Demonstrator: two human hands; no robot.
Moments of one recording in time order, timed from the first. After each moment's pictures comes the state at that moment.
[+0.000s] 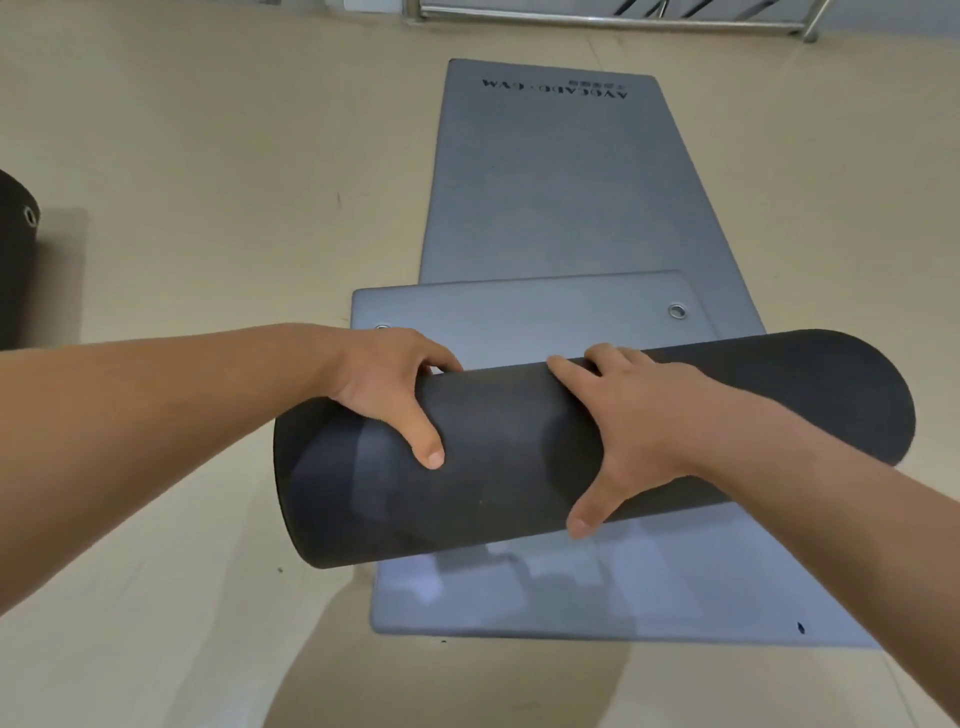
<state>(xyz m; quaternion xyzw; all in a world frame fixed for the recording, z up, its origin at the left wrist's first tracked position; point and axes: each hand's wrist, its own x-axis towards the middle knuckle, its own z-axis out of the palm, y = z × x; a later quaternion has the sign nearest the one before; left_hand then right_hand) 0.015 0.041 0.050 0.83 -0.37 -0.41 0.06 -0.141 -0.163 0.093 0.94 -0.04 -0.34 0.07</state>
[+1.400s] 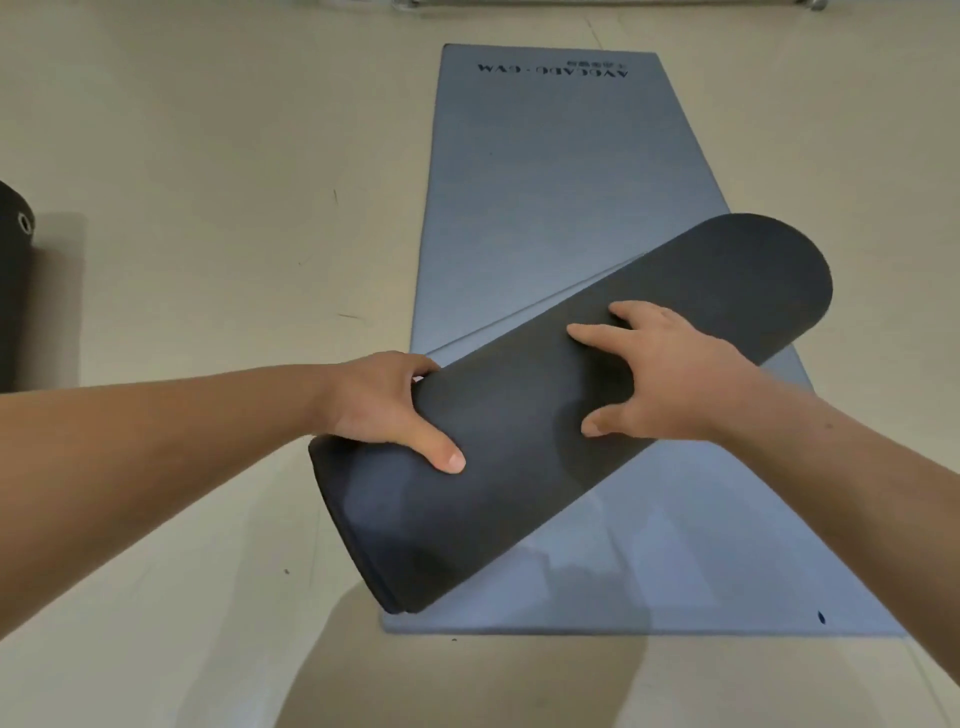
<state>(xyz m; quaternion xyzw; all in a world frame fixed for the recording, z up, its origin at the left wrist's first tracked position) 0.001 0.055 0.018 0.84 -0.25 -0.44 0.19 -0.136 -0.207 0.061 0.97 -0.11 -0.19 -0.06</state>
